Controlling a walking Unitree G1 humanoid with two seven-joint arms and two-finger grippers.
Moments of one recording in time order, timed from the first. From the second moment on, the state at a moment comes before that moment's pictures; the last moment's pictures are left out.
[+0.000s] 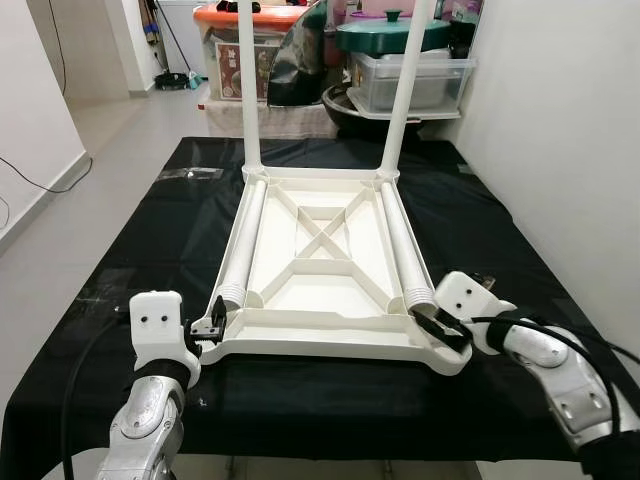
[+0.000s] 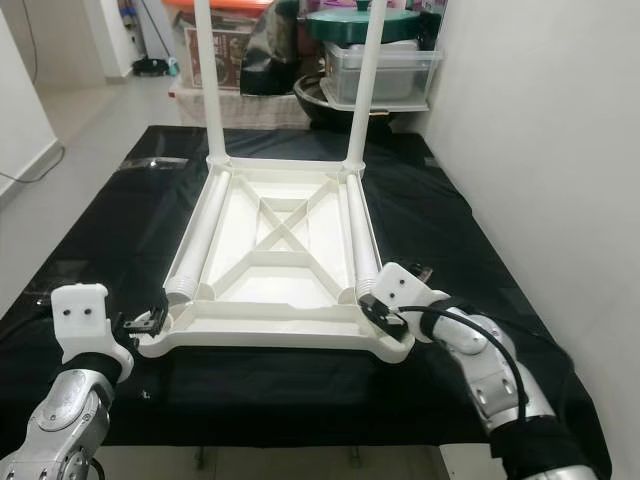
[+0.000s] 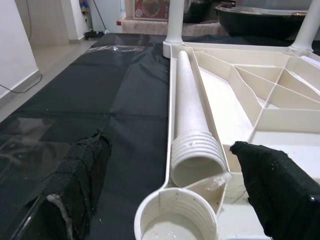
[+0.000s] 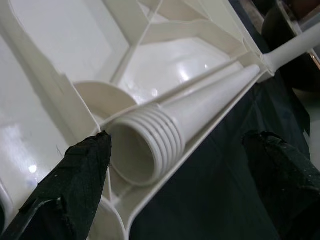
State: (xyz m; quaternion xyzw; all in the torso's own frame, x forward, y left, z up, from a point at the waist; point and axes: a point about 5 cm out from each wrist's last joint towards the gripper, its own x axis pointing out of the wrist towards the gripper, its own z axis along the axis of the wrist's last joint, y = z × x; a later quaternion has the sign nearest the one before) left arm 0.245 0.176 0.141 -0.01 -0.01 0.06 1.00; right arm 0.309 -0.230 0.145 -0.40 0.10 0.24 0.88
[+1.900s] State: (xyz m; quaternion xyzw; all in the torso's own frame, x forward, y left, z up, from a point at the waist) left arm 0.245 0.181 0.144 0.00 -0.01 0.08 1.00; right arm 0.334 -0.190 0.166 0.00 -0.06 0.04 1.00
